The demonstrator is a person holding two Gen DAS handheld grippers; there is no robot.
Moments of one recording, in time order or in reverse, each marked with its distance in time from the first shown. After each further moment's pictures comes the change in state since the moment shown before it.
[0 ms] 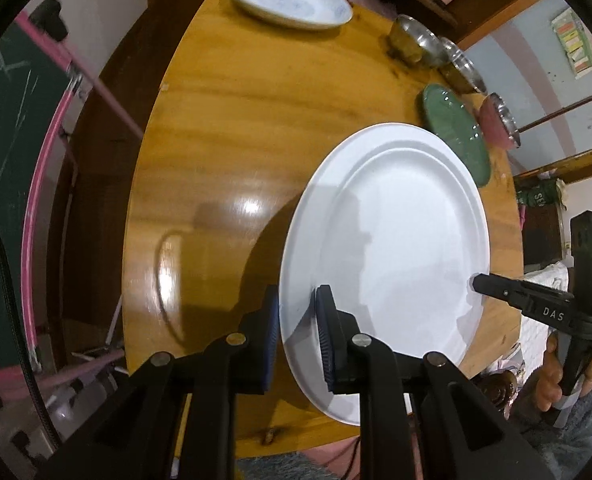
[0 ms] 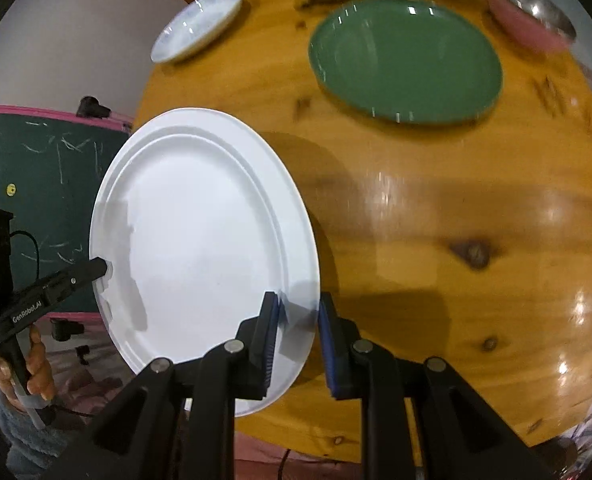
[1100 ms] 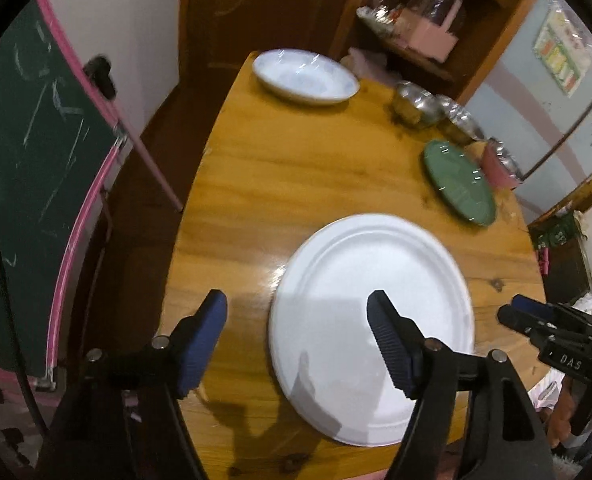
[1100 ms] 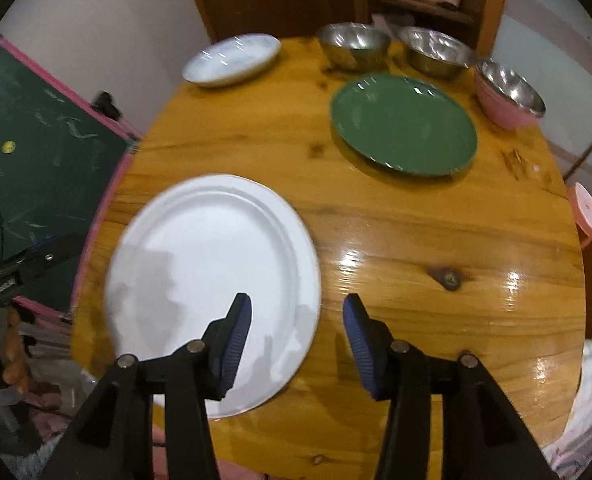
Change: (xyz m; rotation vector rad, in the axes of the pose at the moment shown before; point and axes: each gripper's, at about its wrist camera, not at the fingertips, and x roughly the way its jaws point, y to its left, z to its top) left arm -0.033 -0.019 -0.034 0.046 -0.339 0.103; right arm -0.030 0.028 -0.046 -0.183 -0.291 -0.146
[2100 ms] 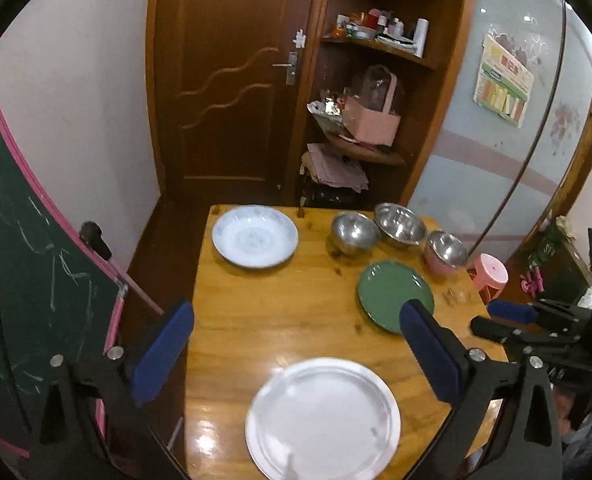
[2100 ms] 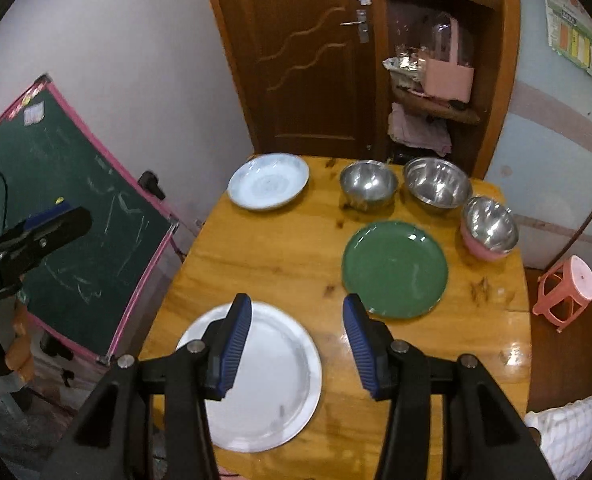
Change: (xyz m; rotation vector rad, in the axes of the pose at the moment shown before) left arm -0.145 -0.081 0.118 0.167 -0.307 -0.001; right arm -0.124 0.015 0.091 -0.069 -0.234 0.031
